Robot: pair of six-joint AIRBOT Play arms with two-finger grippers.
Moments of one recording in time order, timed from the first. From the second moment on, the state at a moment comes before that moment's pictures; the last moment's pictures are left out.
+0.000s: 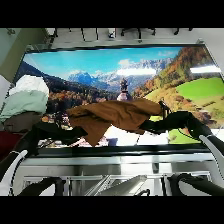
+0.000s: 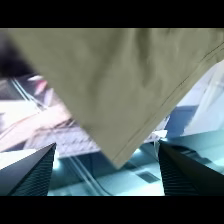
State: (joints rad) left arm -0.06 -1.17 0.54 -2.31 0.95 1.70; right arm 0.03 -1.28 0.64 2.37 -0.92 -1.91
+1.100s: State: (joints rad) left arm -0.07 -1.28 0.63 -2.15 1.05 1.69; right arm -0.11 -1.55 1.44 2.45 -0.59 -1.88
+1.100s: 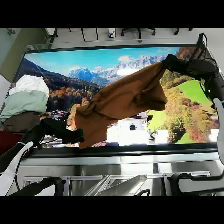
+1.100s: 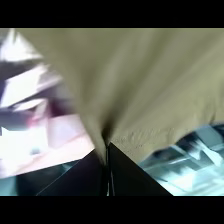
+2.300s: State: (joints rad) left arm 0.15 -1.07 0.61 -2.17 1.09 1.75; right arm -0.25 -1.56 1.01 2.32 -1.08 -2.05
